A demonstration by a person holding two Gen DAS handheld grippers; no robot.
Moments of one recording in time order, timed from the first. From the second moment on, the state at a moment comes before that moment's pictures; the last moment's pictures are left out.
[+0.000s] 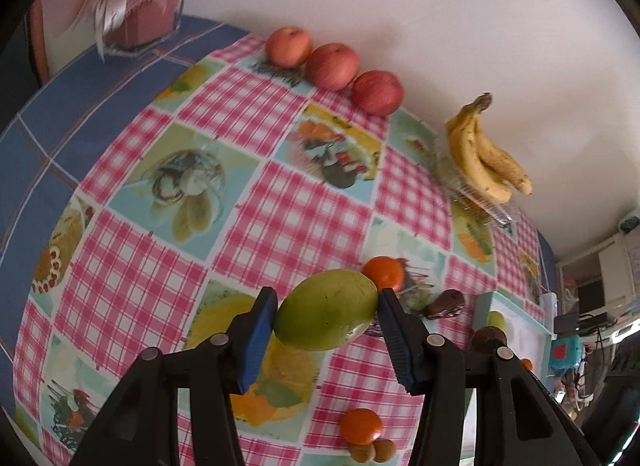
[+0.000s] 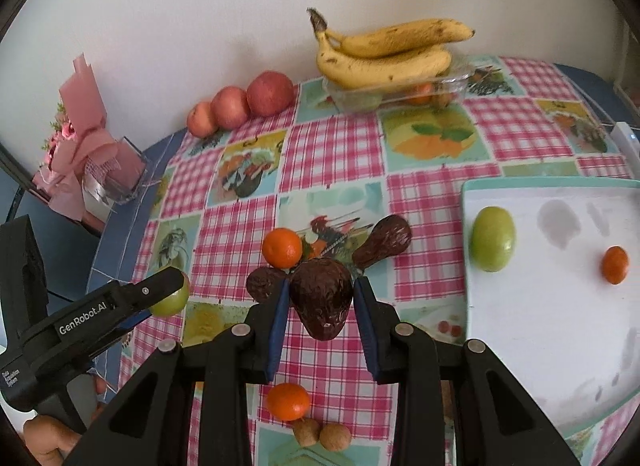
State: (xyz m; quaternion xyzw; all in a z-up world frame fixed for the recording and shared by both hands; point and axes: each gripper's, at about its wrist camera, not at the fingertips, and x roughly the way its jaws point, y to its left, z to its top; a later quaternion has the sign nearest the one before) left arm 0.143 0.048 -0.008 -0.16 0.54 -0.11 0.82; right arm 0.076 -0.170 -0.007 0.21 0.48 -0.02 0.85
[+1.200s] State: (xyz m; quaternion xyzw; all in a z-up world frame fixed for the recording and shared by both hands) left arm 0.078 -0.132 0.027 -0.04 0.53 -0.28 0.80; right arm -0.020 -0.353 0.038 0.22 0.42 -0.24 0.85
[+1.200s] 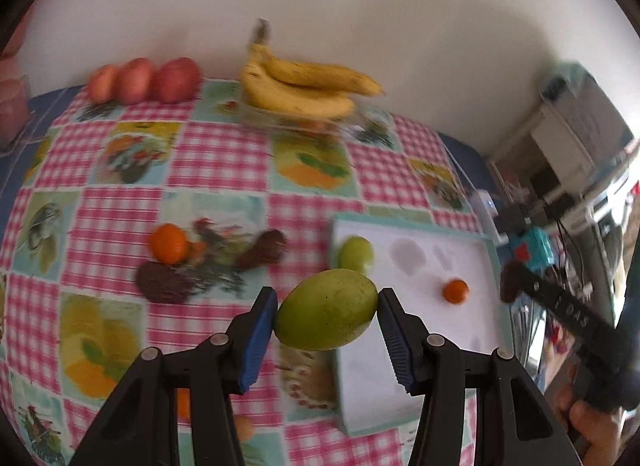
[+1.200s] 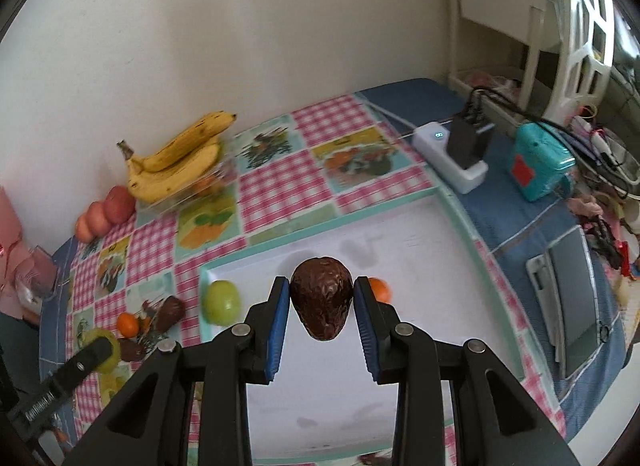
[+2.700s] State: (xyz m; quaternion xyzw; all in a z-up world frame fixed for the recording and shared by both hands) left arm 0.036 -0.228 -0.066 0.09 0.60 -0.30 0.74; right arm -0.013 -0.383 -0.055 0.23 0.55 -0.24 0.77
